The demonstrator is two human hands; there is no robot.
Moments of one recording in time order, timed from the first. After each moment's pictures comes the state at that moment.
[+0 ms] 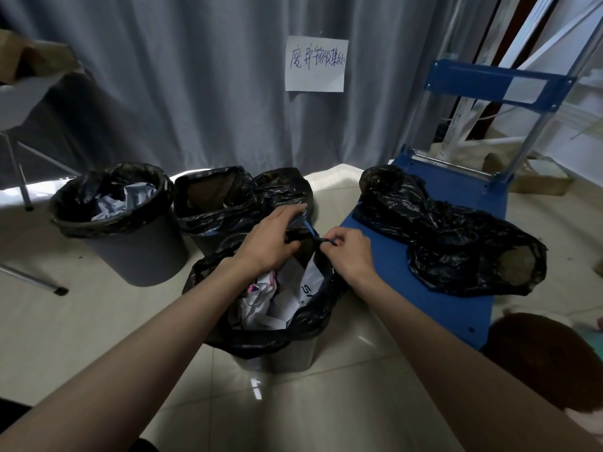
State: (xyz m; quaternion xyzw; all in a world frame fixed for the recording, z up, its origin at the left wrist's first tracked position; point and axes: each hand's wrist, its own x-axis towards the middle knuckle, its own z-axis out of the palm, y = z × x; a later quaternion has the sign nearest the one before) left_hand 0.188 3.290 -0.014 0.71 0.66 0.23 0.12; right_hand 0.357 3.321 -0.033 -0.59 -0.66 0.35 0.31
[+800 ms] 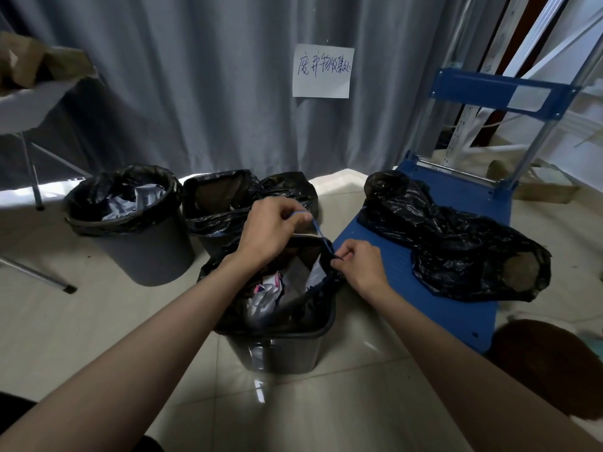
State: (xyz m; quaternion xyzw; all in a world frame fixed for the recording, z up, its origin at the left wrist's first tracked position) left_hand 0.191 3.281 0.015 0.62 0.65 0.42 0.13; right_hand 0.372 3.317 -0.046 -0.59 -0.70 0.30 0.26
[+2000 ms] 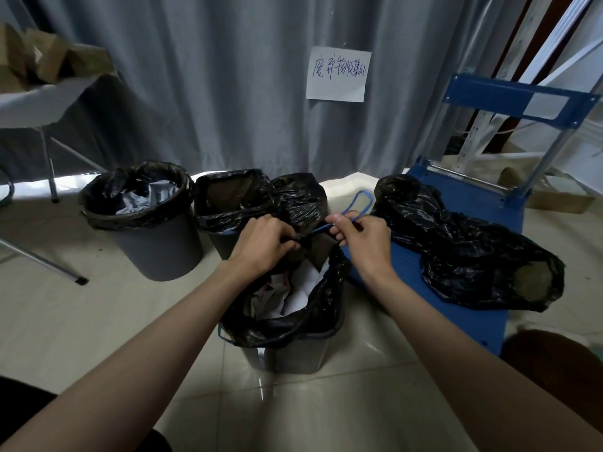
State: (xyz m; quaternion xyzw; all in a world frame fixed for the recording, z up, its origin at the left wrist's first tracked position) left_hand 0.158 3.270 -0.009 0.69 0.69 0.21 0.03; right_hand 0.344 3.316 -0.009 -0.44 -0.60 0.45 0.50
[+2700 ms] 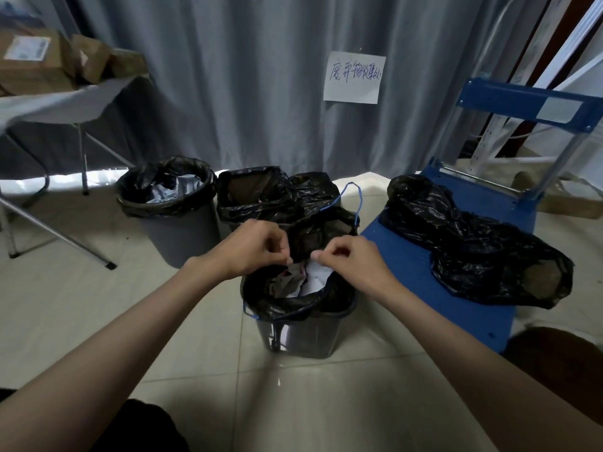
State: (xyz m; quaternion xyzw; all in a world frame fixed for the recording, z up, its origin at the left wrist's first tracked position) left_hand 0.125 3.194 0.017 0.73 0.63 0.21 0.15; right_hand 0.346 3.250 -0.002 -0.41 -0.79 0.37 0.27
